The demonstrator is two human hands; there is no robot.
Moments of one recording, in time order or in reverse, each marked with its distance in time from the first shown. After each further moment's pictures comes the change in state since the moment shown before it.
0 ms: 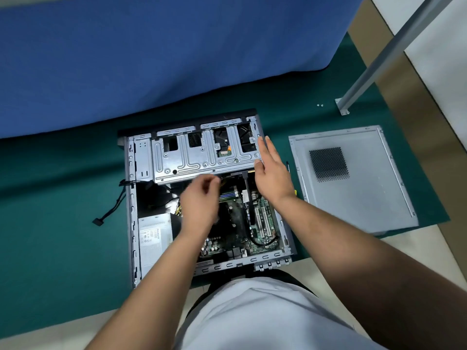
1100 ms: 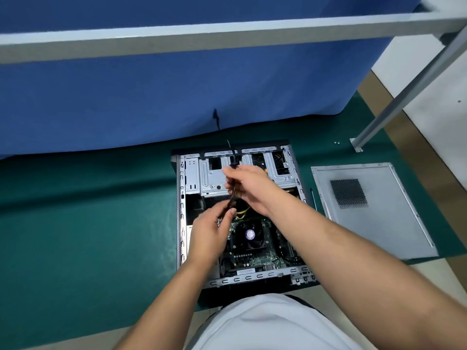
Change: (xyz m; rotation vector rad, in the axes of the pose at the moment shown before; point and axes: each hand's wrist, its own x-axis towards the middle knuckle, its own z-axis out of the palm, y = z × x) left_hand -0.023 -0.064 -0.084 -0.053 0.009 0.375; right_hand -0.029 -0.167 0.041 0.933 -0.425 0.224
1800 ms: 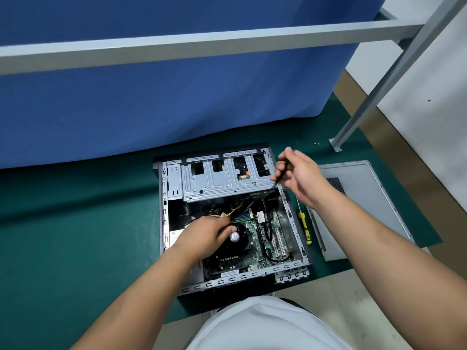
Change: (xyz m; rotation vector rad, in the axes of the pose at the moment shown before) left_hand 0.026 0.008 0.005 0.656 -0.673 0.194; right_hand -0.036 -0.032 -0.136 0.154 0.278 -0.221
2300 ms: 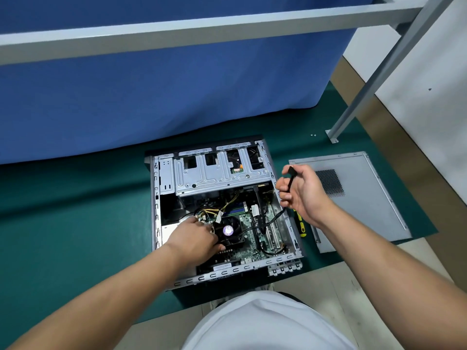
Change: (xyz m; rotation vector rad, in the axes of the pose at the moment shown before) left_hand -0.011 0.003 0.010 0.606 -0.245 0.122; right_hand -0.051 0.018 -0.025 -0.049 -0.104 0.143
